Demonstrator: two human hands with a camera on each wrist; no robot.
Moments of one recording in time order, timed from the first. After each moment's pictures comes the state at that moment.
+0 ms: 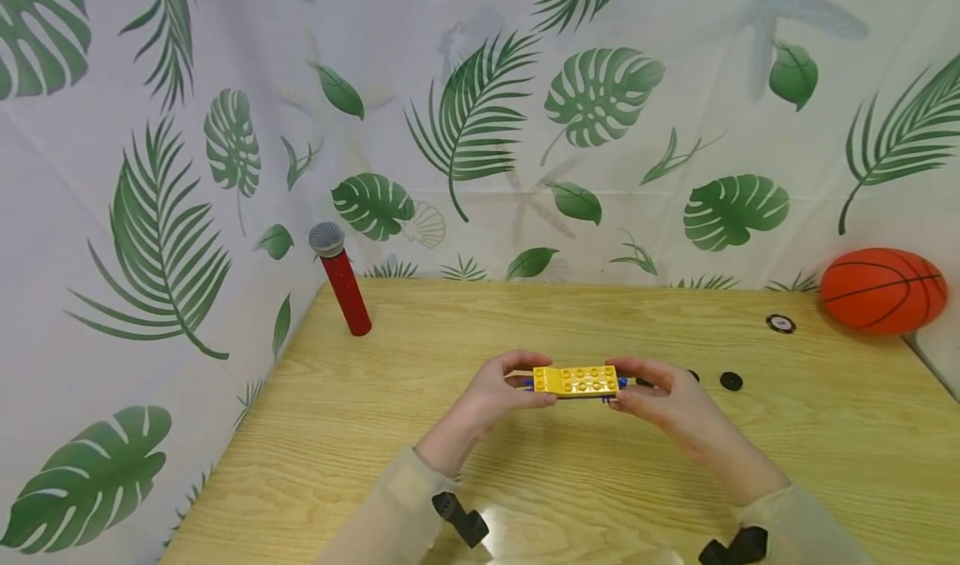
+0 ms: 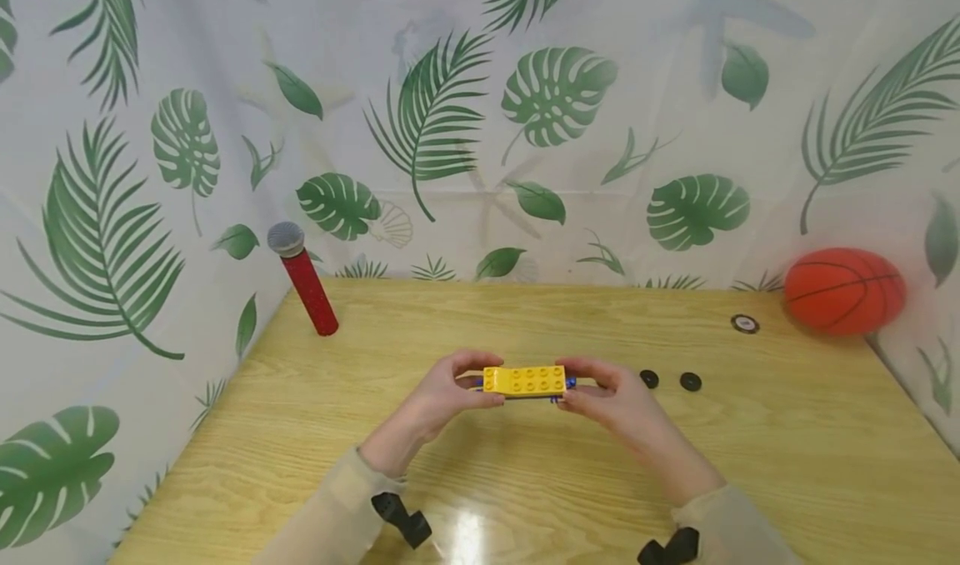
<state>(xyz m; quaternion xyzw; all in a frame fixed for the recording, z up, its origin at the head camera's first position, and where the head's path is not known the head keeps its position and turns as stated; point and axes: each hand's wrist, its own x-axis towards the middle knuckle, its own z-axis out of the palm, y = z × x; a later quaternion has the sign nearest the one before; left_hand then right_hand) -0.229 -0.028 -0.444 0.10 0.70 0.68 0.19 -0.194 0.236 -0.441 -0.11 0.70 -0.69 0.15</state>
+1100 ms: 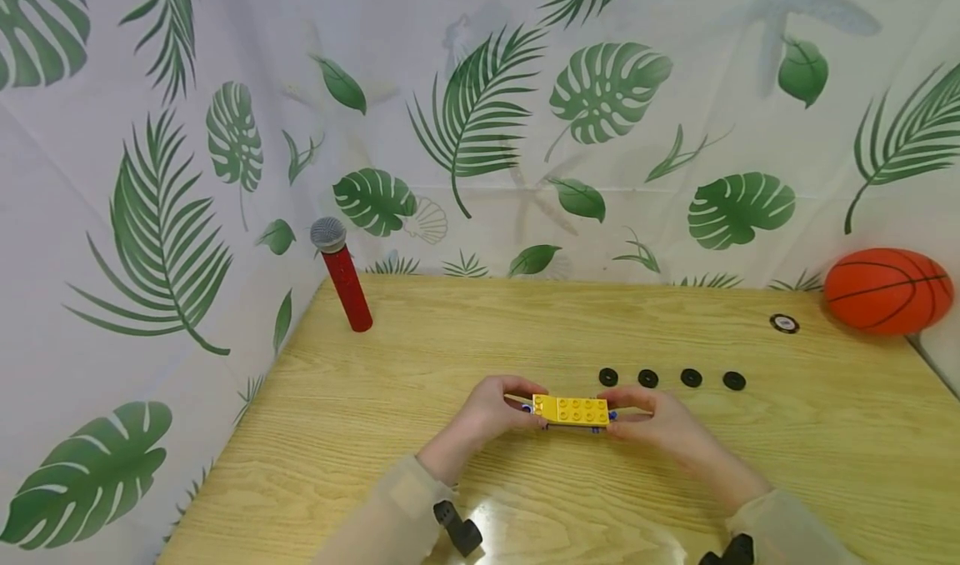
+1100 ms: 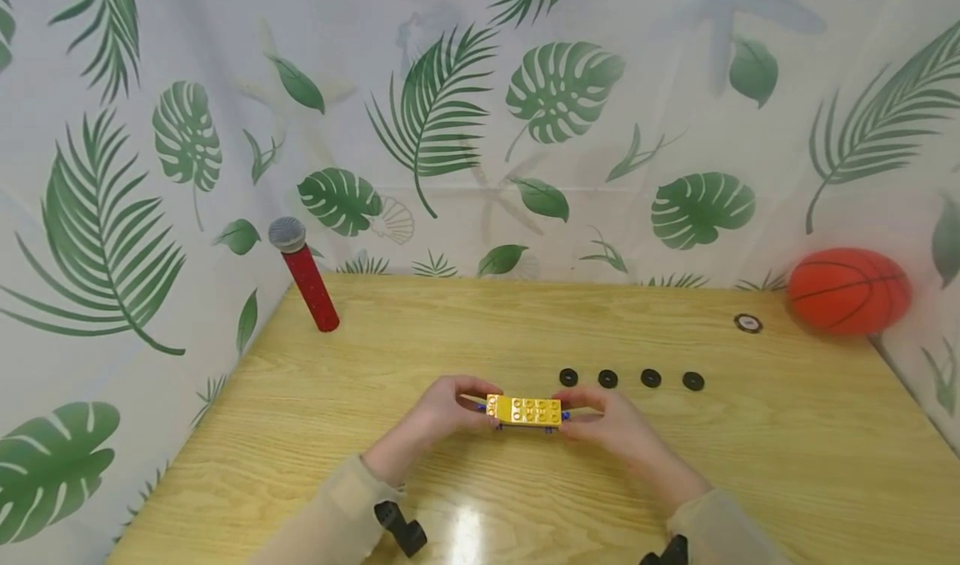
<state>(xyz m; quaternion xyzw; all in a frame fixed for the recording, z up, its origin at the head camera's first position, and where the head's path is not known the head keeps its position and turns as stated) -0.221 -0.036 -0.469 0.07 0.78 0.59 0.19 -0.198 0.229 -0.480 -0.06 0.78 -0.59 0.18</state>
